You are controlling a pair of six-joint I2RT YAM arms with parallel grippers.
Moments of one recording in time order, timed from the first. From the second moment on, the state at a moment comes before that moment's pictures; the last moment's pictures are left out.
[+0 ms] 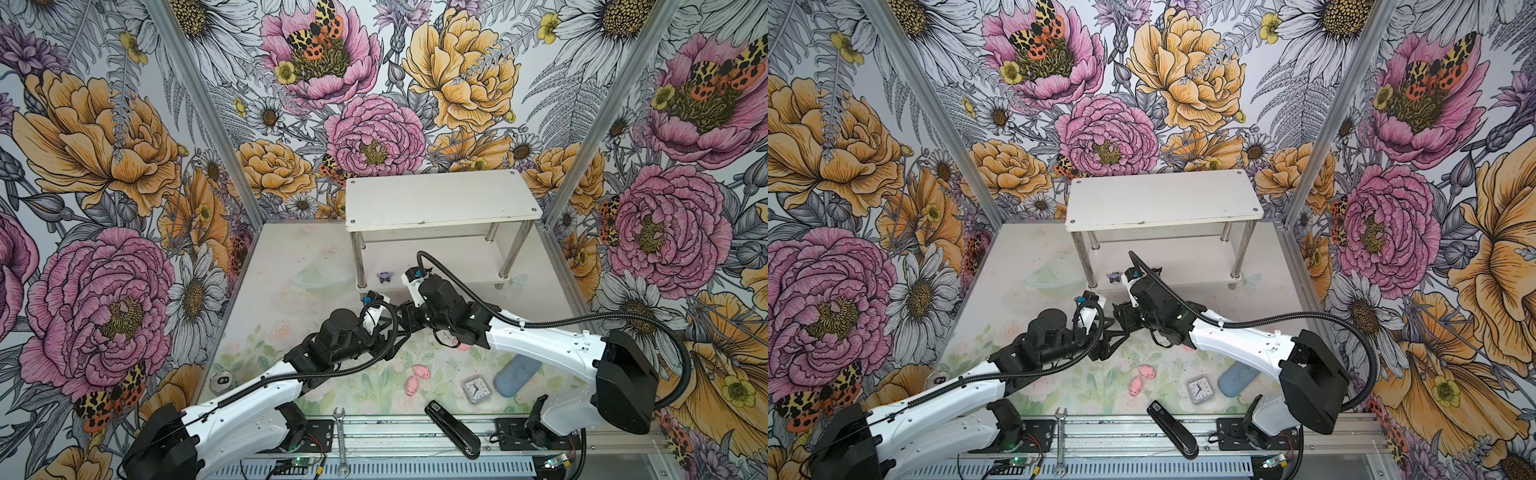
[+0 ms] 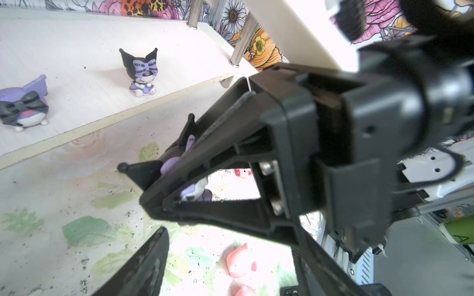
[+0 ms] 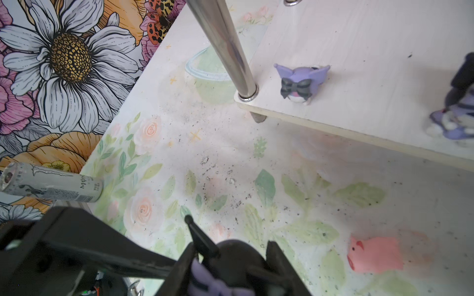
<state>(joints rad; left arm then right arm) -0.79 0.93 0.46 0.12 0.23 -0.38 0.87 1.44 0.95 -0.18 -0.06 0.48</state>
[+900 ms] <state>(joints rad) -0.63 0.77 0.32 0.17 0.27 -0.48 0.38 1.26 0.54 0.38 -0.09 0.14</state>
